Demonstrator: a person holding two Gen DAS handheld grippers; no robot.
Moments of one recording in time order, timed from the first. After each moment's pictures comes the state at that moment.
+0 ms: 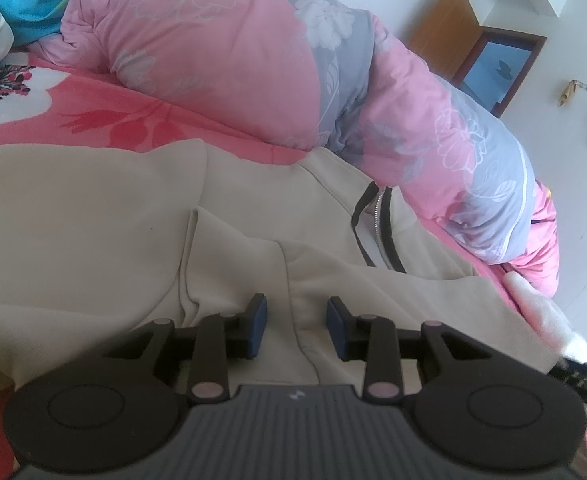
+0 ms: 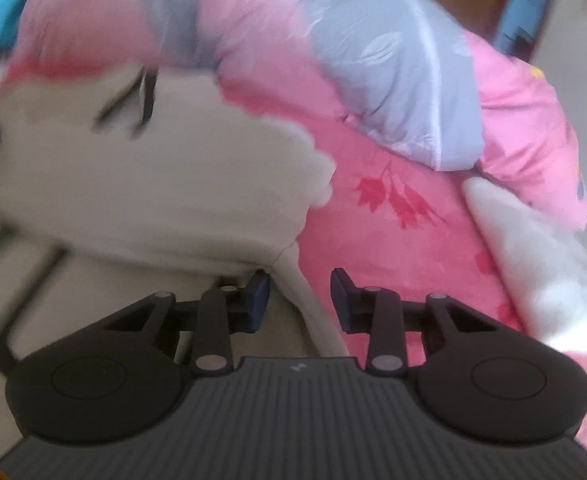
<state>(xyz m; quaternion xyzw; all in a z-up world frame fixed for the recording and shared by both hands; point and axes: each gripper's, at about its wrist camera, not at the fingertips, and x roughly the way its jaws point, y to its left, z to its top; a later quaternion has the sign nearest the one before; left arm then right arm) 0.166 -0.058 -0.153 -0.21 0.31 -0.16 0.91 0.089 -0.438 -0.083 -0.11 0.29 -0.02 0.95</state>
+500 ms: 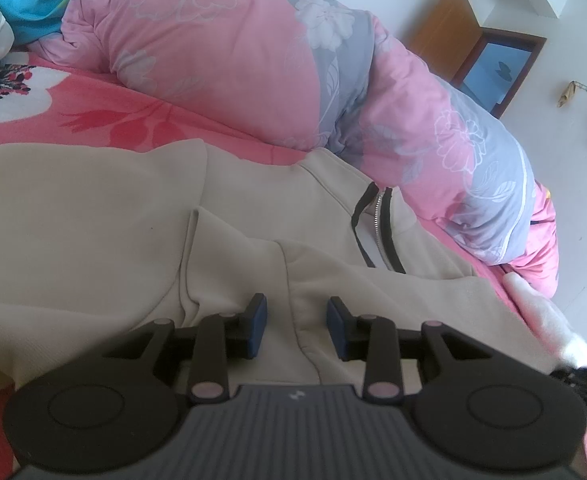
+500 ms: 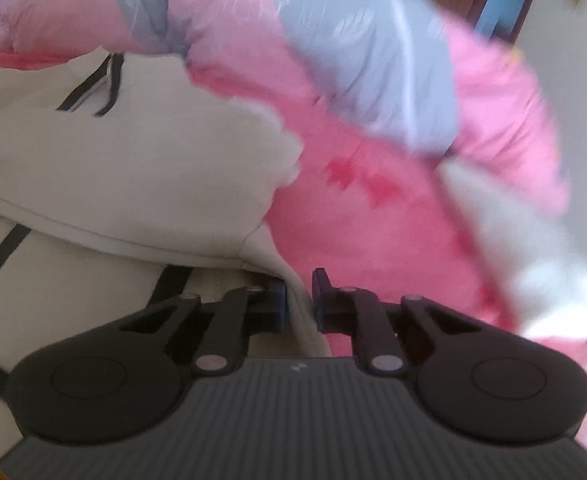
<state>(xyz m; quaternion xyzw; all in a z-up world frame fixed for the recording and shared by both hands) 0.166 -0.057 -0.153 -0.21 0.31 -0.16 0.91 0.091 -0.437 -0.100 -0.19 0.29 -0.08 0.94</state>
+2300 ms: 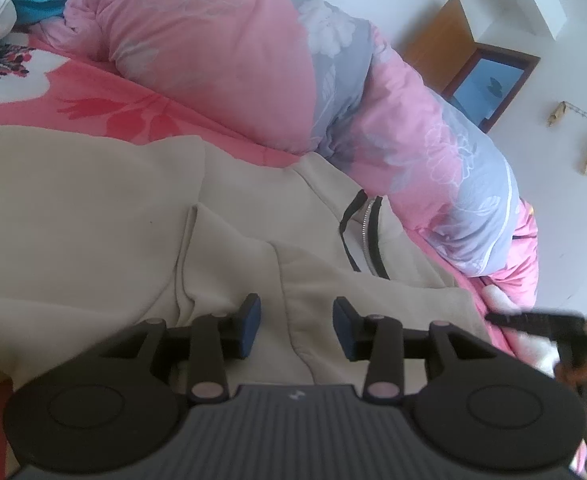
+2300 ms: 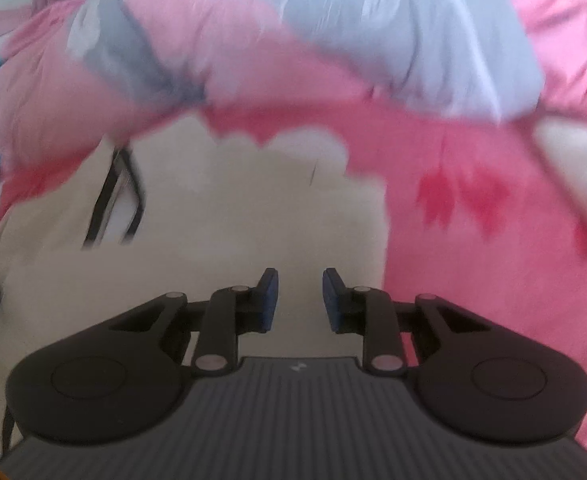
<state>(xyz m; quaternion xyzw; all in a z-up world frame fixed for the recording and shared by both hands) 0.164 -0.048 -0.161 -0.25 0.30 -0.18 0.90 0.222 -0.456 -0.086 0.04 0.34 0.01 0.94</state>
